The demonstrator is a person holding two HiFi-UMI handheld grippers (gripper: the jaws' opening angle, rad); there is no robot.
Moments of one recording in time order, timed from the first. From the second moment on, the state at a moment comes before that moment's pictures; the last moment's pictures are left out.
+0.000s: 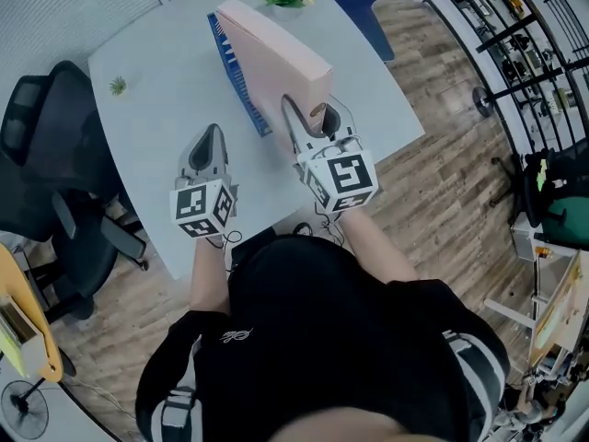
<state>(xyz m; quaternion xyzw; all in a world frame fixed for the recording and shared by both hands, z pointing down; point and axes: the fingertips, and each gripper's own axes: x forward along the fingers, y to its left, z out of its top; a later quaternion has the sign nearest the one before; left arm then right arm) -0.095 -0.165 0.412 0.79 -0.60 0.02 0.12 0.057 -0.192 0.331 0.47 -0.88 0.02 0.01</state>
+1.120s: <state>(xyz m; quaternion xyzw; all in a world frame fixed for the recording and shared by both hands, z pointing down) -0.139 -0.202 0.473 0.83 -0.51 0.01 0.21 -0.007 -0.260 0.360 0.46 -0.87 0.10 0.17</state>
